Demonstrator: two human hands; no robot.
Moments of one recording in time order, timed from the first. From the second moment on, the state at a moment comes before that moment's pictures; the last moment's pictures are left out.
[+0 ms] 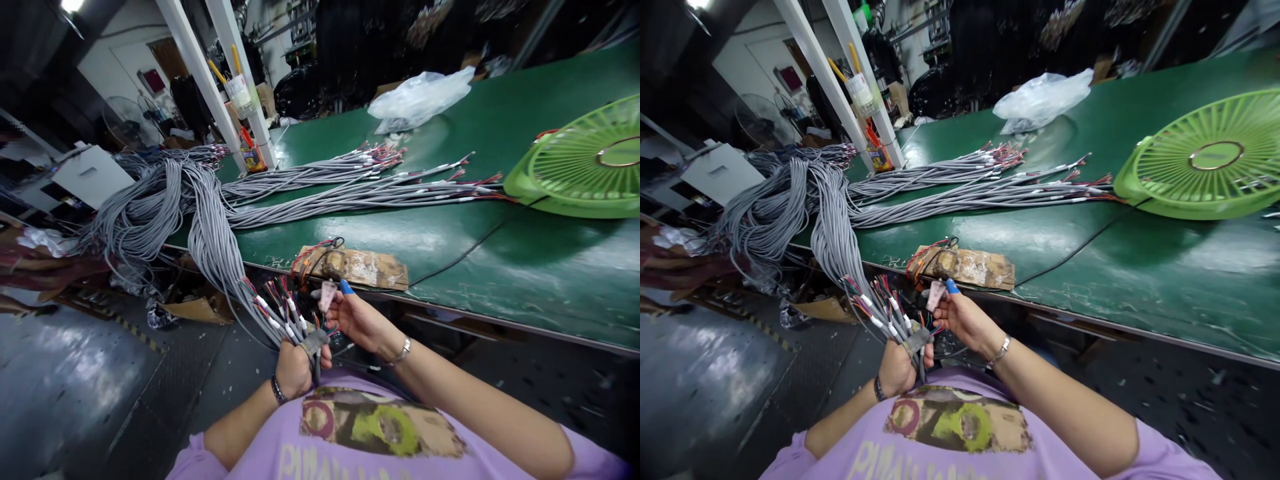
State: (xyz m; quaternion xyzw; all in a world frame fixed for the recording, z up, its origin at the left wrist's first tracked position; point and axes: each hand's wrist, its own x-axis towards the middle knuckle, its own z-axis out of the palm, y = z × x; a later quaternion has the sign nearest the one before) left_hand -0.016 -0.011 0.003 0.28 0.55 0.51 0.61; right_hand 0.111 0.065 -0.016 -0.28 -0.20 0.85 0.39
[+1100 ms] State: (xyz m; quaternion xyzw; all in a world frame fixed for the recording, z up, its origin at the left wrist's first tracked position) left_hand -0.019 -0.012 -0.011 0.29 0.56 0.53 0.57; right_hand 0.120 0.041 -0.016 -0.29 -0.36 0.83 0.32
